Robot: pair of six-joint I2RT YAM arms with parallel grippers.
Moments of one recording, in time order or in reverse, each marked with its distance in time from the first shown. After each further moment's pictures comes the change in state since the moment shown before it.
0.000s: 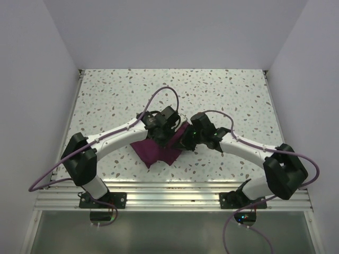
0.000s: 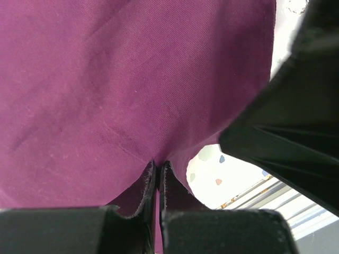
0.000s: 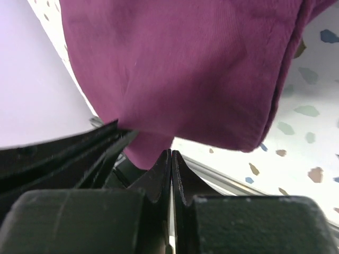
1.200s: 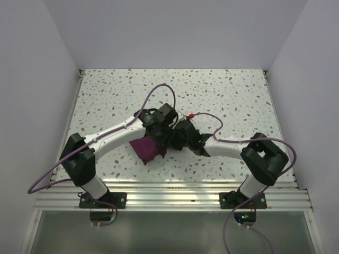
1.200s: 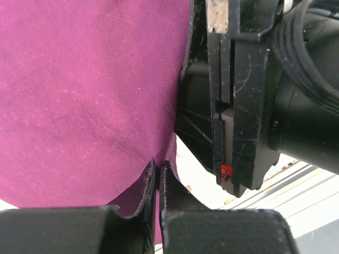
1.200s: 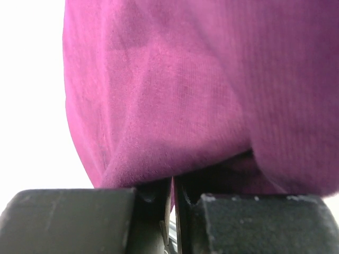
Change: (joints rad) left arm 0.027 -0.015 0.020 -0.043 -0.004 -0.012; right arm 0.147 0.218 -0.008 0.349 0.340 0.109
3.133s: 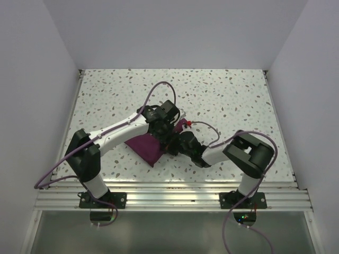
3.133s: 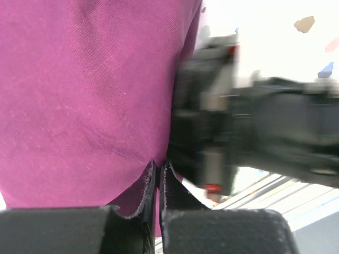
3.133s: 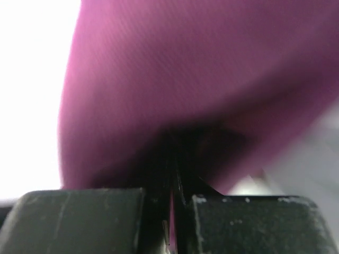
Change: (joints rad) left arm 0.023 0.062 0.066 -0.024 0.033 -0.042; right arm 0.047 0.198 -0.173 0.663 -0.049 0.038
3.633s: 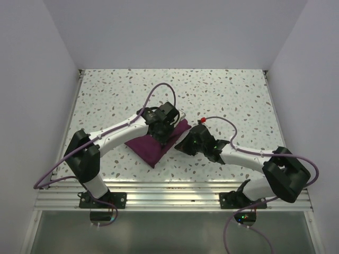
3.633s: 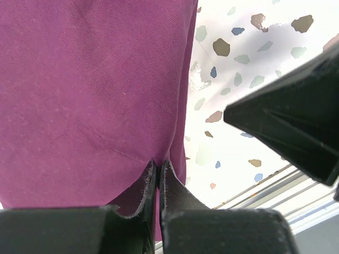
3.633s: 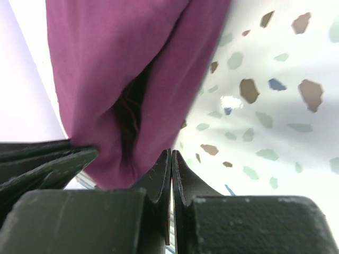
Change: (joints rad) left arm -0.006 -0.010 -0.040 0.044 0.006 0.000; right arm -0.098 -0.453 -0.021 -0.732 0.000 -0.140
